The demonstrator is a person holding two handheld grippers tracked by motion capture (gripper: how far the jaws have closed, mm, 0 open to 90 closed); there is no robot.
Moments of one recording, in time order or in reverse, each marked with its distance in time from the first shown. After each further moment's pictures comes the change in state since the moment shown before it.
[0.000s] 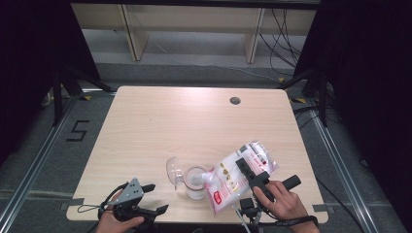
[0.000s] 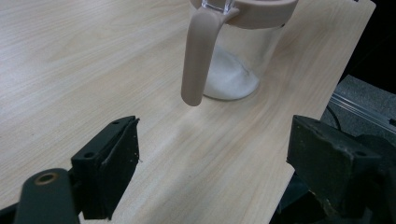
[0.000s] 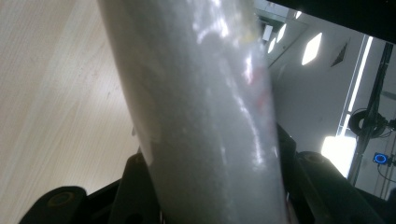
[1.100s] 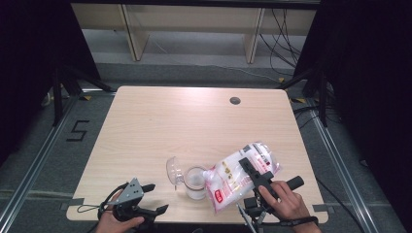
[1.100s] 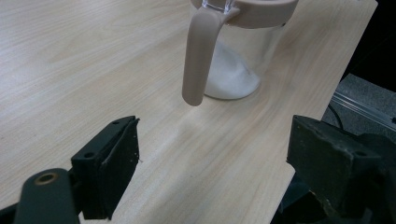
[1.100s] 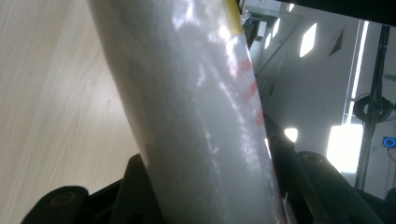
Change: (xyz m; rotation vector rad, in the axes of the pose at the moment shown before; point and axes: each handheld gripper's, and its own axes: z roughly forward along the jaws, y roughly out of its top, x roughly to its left) left arm -0.001 0.000 0.000 0.003 0.009 -0.008; right arm 0.000 -0.007 -0.004 -0.005 -0.001 0.101
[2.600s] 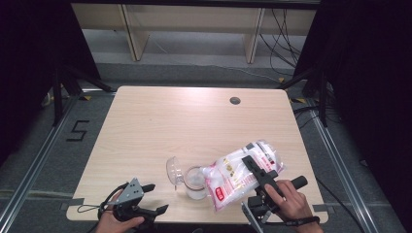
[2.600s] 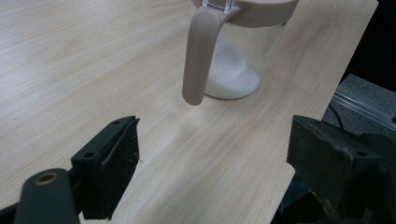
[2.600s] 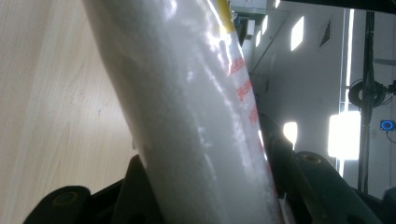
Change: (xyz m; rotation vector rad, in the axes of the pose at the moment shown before) left arm 0.001 0.000 0.000 -0.002 -0.003 0.014; right arm -0.009 -0.007 -0.006 -0.013 -0.031 0.098
